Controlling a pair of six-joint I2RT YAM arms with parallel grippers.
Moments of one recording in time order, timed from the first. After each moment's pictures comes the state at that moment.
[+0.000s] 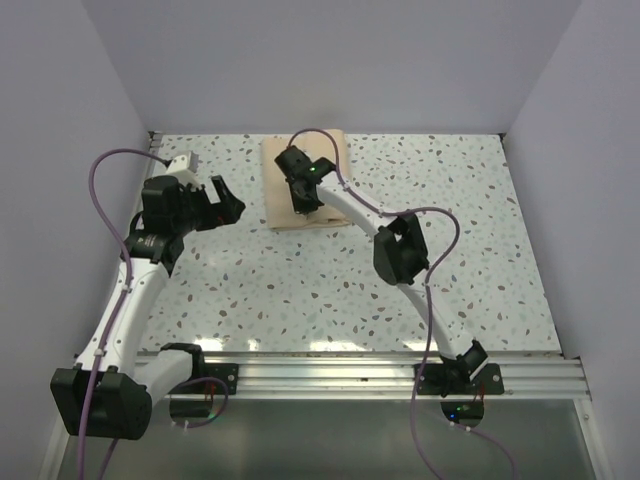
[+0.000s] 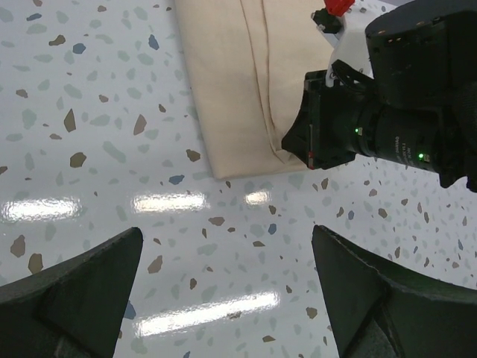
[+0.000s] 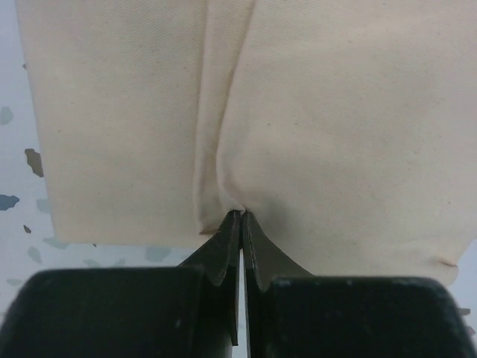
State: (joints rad) left arm -0.06 1.05 0.93 -0.38 0.23 -0.36; right arm 0.73 2.58 2.48 -0.98 0.26 0.43
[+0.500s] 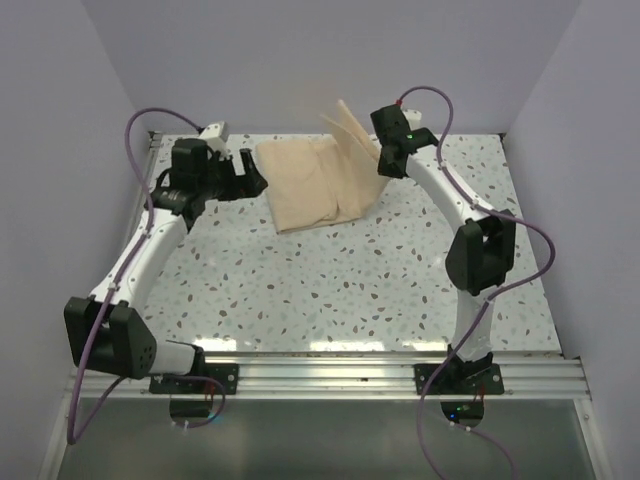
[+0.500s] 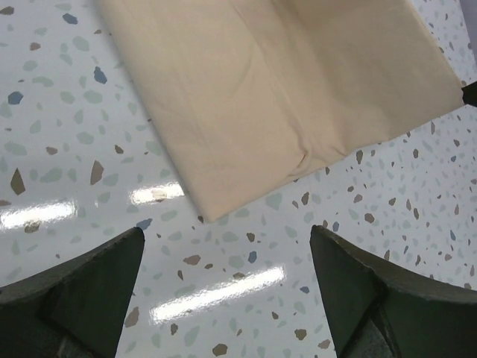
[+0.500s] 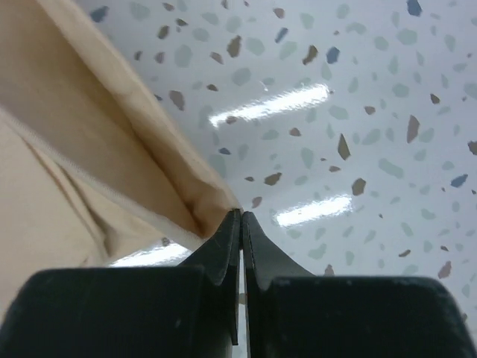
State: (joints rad) left arm -0.14 1.32 1.16 -0.38 0.25 -0.33; right arm 0.41 2.03 1.98 -0.89 0.44 0.51
